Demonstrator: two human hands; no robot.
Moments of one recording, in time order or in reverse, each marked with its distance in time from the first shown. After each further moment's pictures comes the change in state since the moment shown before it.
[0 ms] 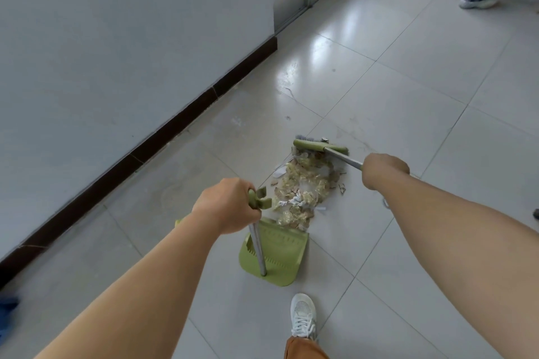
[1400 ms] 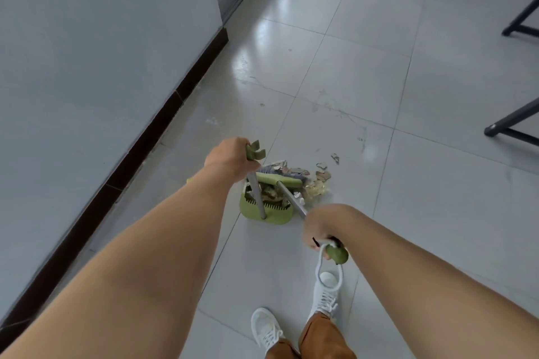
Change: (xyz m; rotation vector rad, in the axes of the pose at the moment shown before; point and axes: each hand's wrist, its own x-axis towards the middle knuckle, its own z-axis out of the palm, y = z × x) left_hand 0.086 -0.109 -0.024 -0.014 0.024 0.189; right_hand -0.177 -0.179 0.071 0.226 -0.542 -0.287
